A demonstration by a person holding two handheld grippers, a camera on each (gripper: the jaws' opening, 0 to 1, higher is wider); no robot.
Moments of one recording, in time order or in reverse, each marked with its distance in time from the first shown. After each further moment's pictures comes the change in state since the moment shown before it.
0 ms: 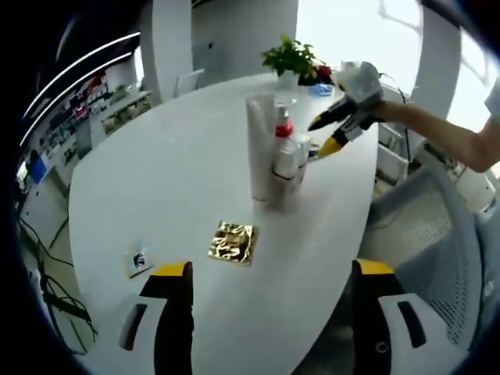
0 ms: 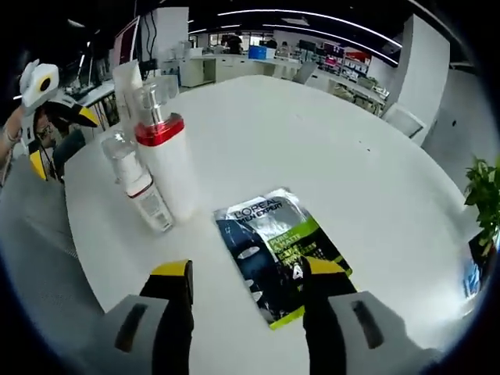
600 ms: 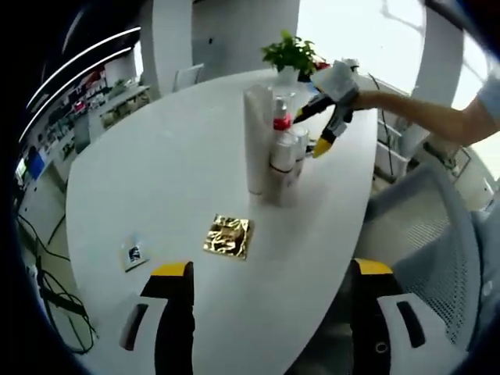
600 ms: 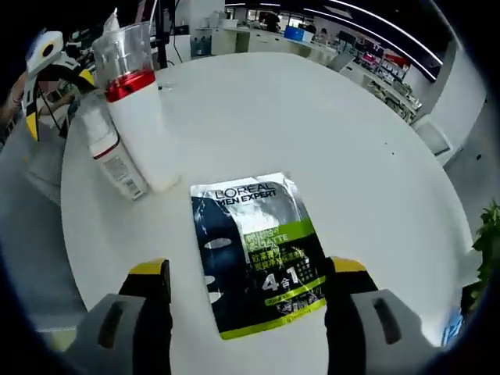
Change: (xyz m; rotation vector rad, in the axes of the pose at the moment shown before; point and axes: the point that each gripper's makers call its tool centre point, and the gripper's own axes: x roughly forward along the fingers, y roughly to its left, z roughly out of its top) left arm 0.001 -0.004 -0.006 -0.012 0.026 -0.013; right arm 0.035 -0.026 -0.011 -0.206 0.137 0.118
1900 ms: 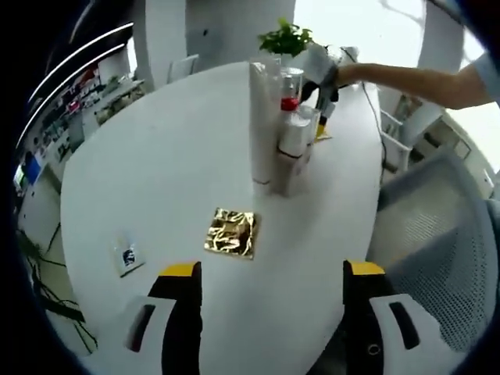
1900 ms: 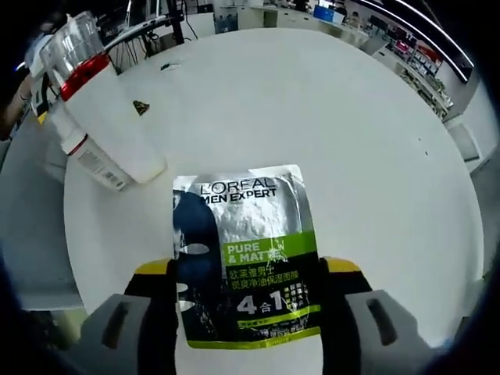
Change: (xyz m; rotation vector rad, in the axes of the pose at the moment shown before) left arm 0.033 0.018 -0.008 0.058 0.068 0.003; right arm 0.025 -0.016 -0.004 -0.036 0.115 0.148
